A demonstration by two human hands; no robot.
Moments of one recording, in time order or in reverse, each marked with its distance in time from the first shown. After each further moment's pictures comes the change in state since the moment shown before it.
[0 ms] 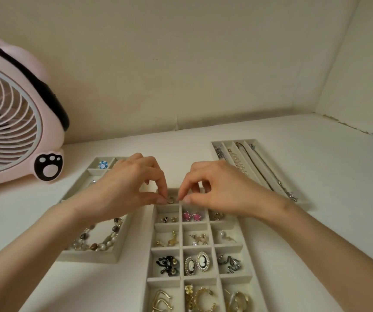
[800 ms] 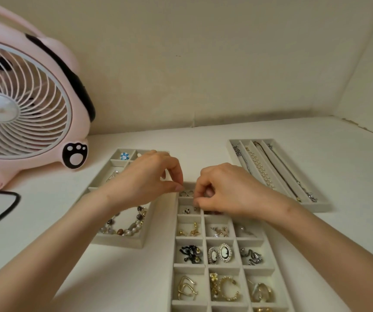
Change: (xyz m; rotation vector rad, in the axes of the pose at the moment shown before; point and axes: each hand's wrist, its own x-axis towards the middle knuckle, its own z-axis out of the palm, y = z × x) left_hand -0.006 0.003 -0.002 -0.040 -0.003 -0.173; right_hand 0.010 -0.019 0.017 -0.238 -0.075 0.013
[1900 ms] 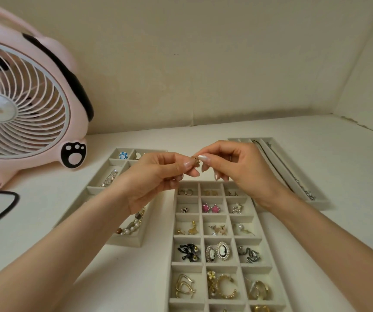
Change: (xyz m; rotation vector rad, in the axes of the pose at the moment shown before) left_hand 0.004 0.015 0.011 -1.232 -0.040 -0.254; right_hand -0.002 0.021 -0.003 0.896 0.378 -0.061
